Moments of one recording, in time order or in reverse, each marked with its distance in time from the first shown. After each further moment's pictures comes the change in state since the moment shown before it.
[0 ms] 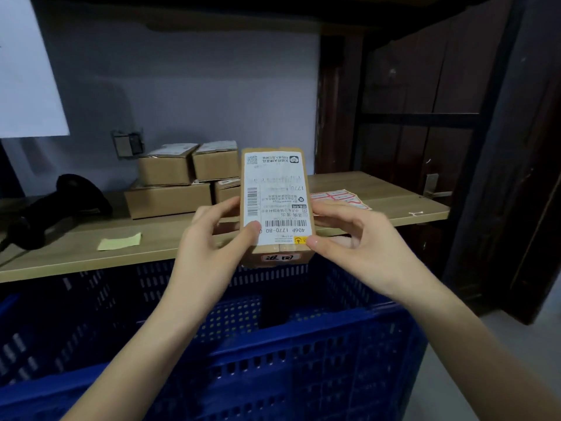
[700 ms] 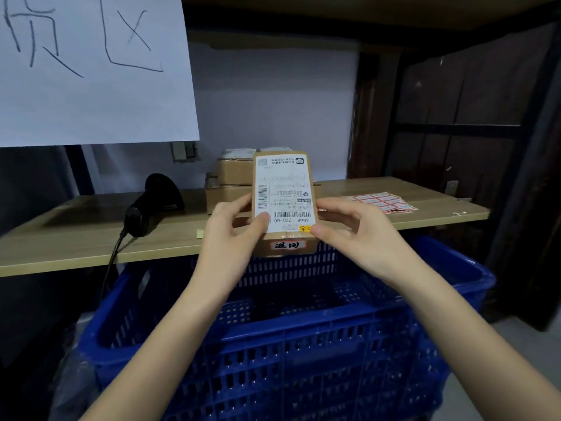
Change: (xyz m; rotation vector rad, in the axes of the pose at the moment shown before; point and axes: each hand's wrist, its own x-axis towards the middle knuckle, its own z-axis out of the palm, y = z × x) left_hand 0.003 -0.013 -0.113 0.042 0.043 0.059; right_hand 0.008 -0.051 0.114 -0.104 0.000 -0.073
